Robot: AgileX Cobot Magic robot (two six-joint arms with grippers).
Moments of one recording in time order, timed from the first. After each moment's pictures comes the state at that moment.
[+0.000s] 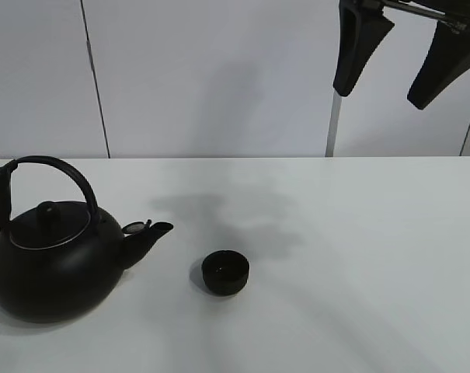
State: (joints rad) left arm -0.43 1.00 -0.25 -0.50 -0.32 0.58; right arm 0.28 1.66 -1.51 0.16 1.23 0.06
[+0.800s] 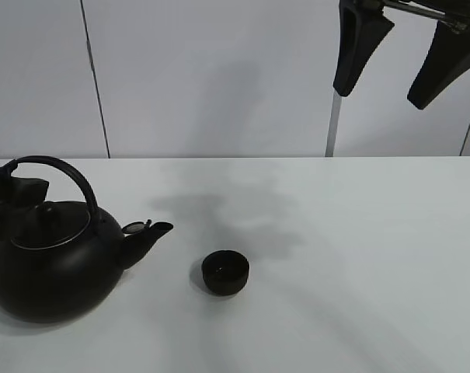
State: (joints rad) left arm -0.43 1.50 -0.25 -0.26 -0.80 0.37; right arm 0.28 1.66 -1.51 0.16 1.23 0.06
